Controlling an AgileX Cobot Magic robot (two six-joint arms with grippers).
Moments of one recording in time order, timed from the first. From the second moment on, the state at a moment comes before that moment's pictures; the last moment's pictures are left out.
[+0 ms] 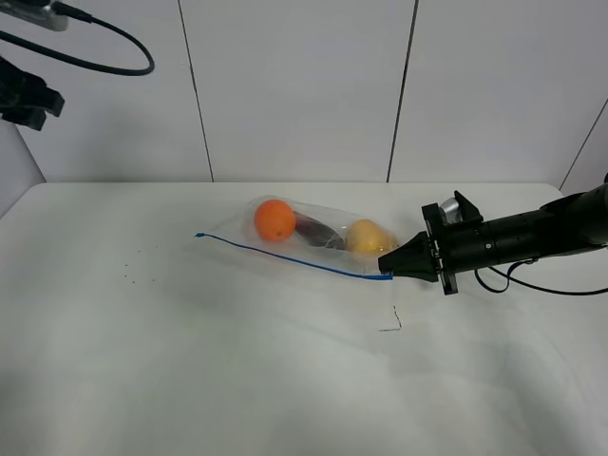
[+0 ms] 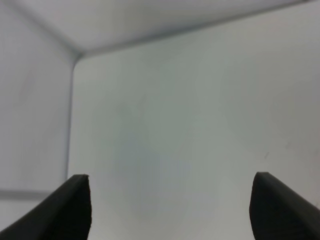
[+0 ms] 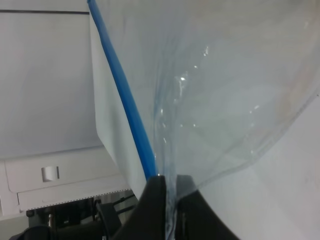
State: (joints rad) left arm -0.12 1.47 -1.39 0.51 0.85 -0.16; right arm -0.07 2.08 -1.01 1.39 1.20 -0.97
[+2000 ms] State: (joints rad) left arm 0.09 0.22 -0.63 0.03 0.96 0.06; right arm -0.07 2.08 -1.01 1.37 1.20 -0.97
